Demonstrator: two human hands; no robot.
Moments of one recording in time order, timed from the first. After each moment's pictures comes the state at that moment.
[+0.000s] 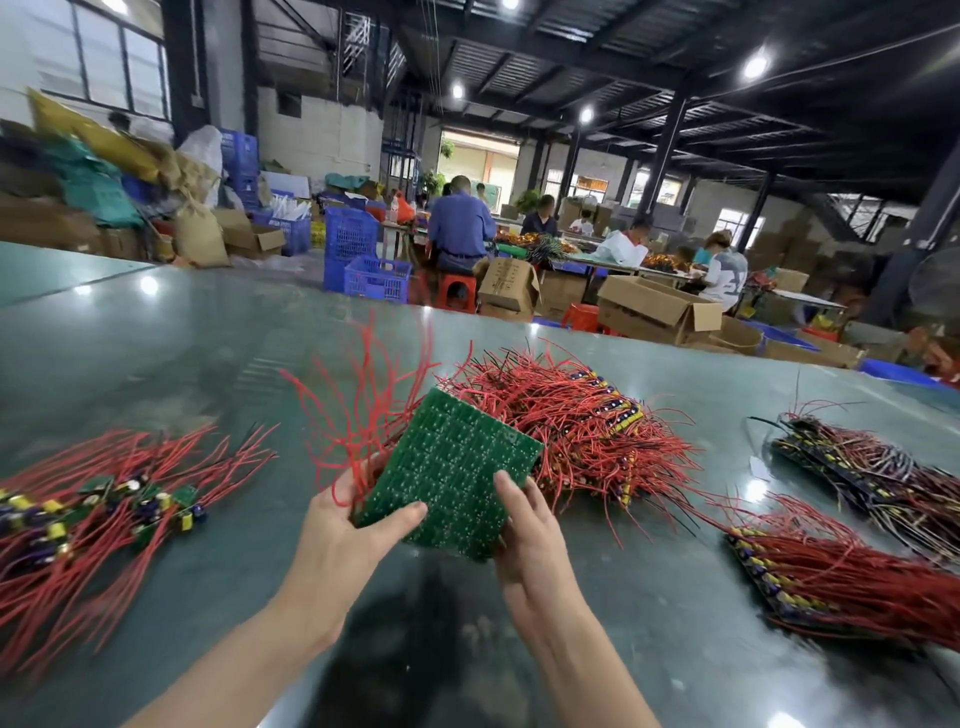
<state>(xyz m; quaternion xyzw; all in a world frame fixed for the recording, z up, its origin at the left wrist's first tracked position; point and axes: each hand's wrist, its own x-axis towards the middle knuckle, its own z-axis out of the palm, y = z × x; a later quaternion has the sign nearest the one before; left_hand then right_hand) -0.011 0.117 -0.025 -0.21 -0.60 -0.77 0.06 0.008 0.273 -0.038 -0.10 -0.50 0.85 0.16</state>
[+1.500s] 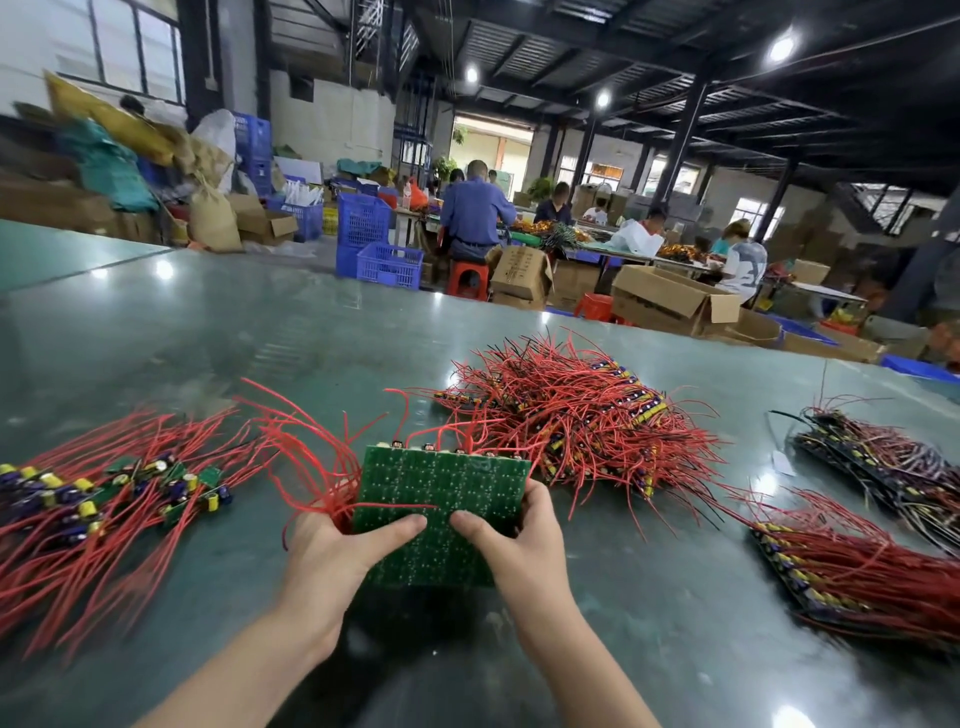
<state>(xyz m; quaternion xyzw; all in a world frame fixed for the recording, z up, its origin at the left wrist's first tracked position) -0.017 0.097 -0.055 -0.08 -0.62 -0.78 0.06 0.011 0.252 -0.057 -0.08 -0.72 0.65 0.24</state>
